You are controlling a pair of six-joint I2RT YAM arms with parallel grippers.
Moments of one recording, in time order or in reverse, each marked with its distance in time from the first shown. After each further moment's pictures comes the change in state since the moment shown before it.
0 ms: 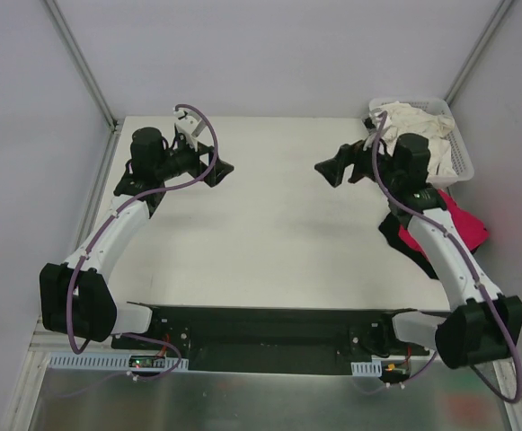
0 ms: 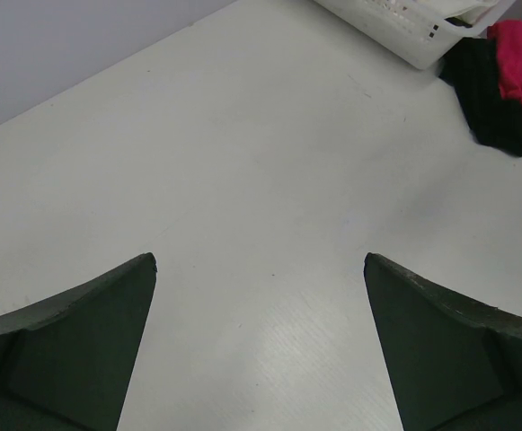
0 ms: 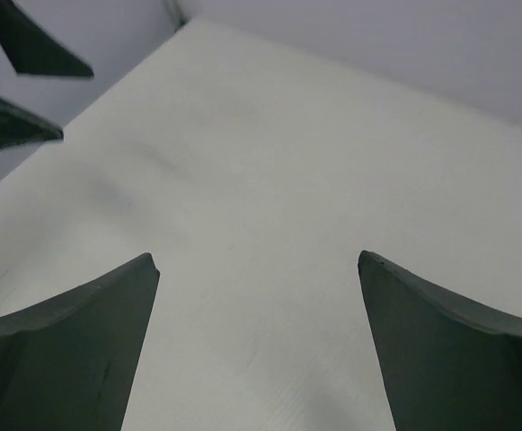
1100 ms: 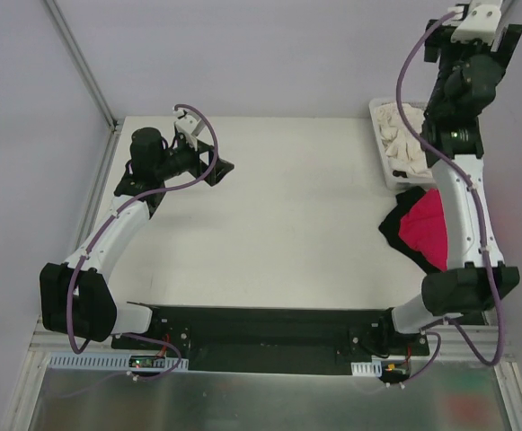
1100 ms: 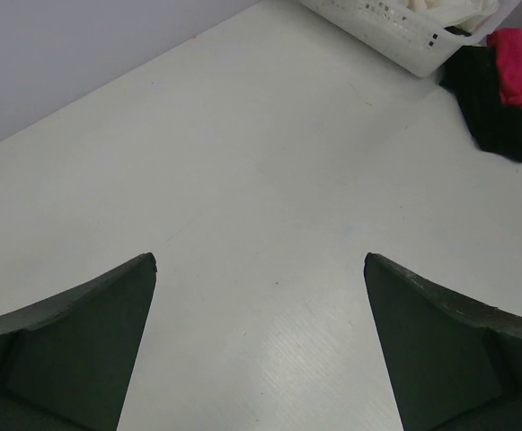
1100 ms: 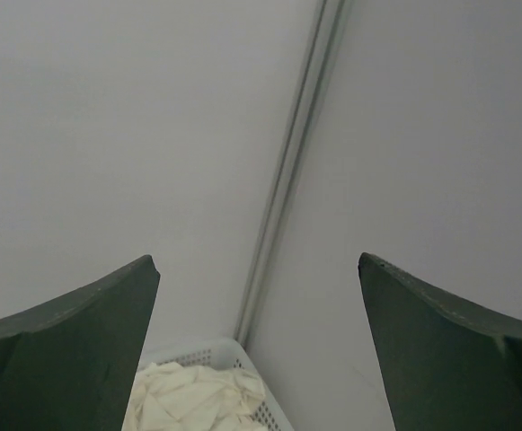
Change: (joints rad) left arm 0.000 0.000 -0.006 0.031 0.000 -0.001; right arm -0.099 0.172 0.609 0.389 1.039 -0.568
